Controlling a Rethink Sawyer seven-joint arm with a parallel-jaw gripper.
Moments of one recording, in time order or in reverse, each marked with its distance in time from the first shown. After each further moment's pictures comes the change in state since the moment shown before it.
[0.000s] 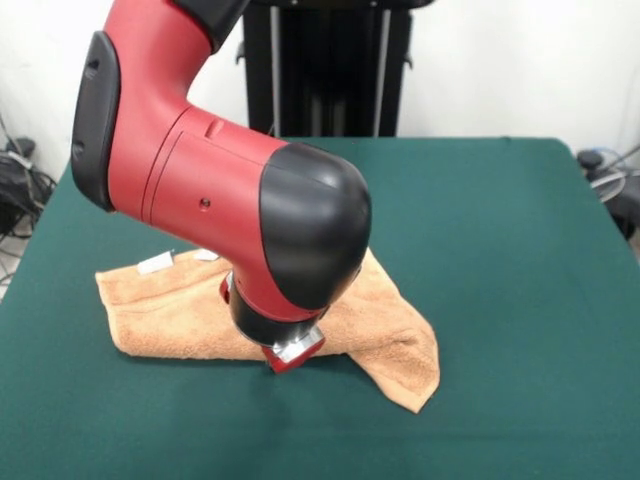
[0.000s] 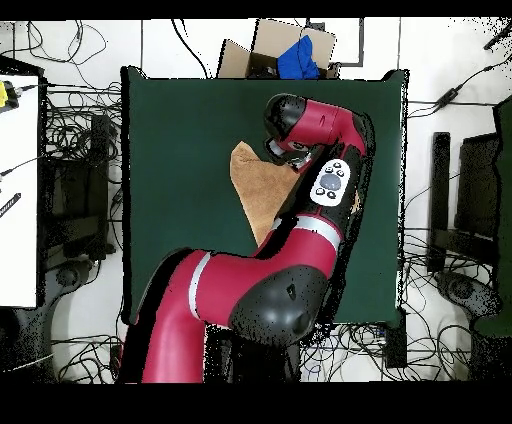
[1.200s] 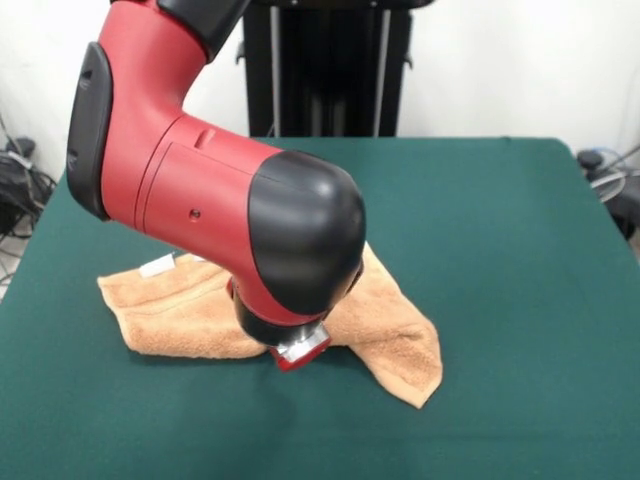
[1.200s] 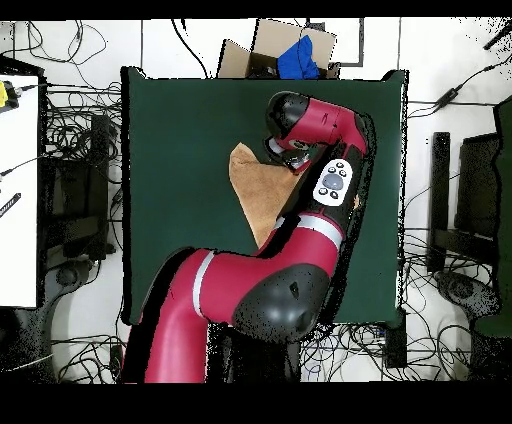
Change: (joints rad) arm -0.009 0.016 0.000 -0.018 0.048 0.065 0.000
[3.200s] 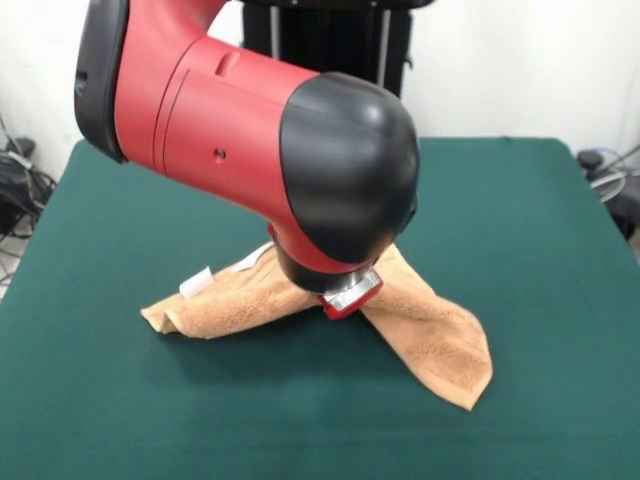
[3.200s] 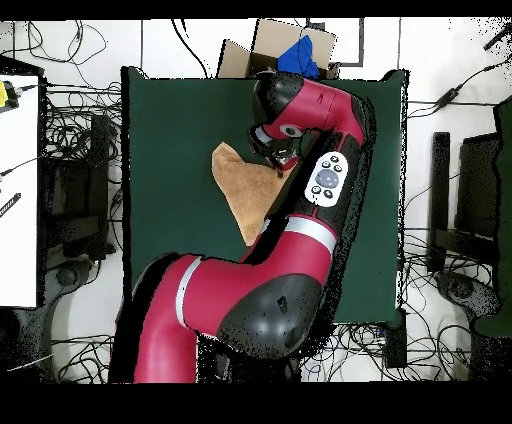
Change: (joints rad) arm 0.034 -0.088 0.000 0.004 0.027 0.218 0.000
